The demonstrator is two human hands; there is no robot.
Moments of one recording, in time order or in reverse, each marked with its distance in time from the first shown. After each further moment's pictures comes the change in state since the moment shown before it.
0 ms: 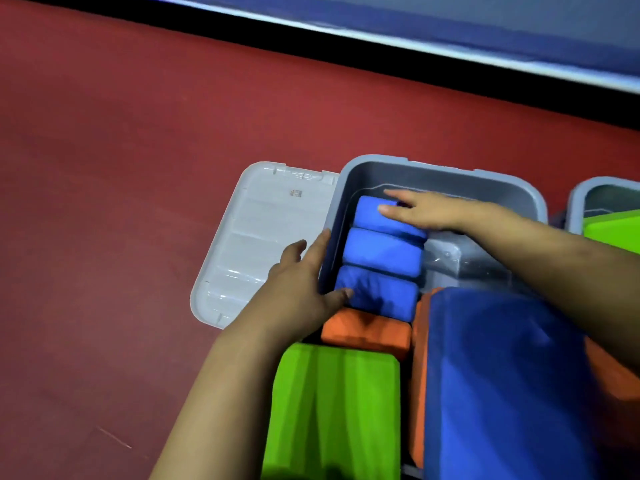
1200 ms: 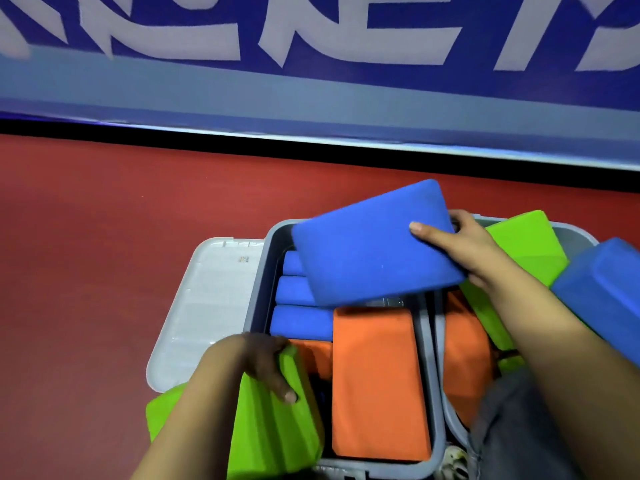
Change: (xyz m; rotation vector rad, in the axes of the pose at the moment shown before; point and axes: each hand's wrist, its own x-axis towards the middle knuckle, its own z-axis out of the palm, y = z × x) left_hand -0.017 0.054 0.032 0.446 -0.671 -0.078; right_hand -0.218 0.091 -0.035 0.952 0.775 0.083
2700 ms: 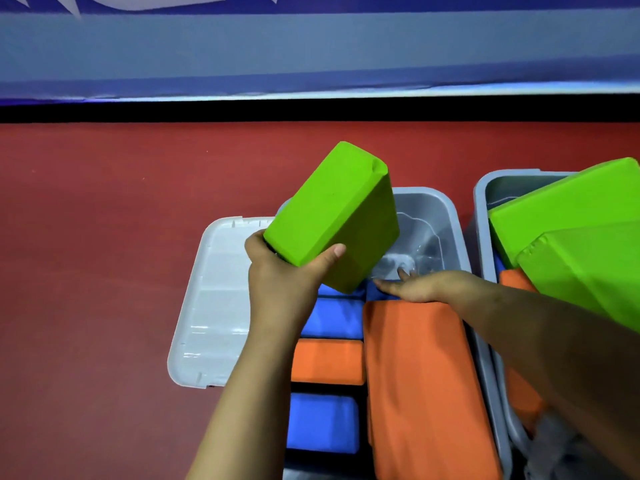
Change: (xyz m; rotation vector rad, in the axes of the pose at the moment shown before) left_hand 0.017 0.049 -0.041 -1.054 1.174 0.173; right_hand 0.060 0.121 0.113 -0.908 -0.874 0.358
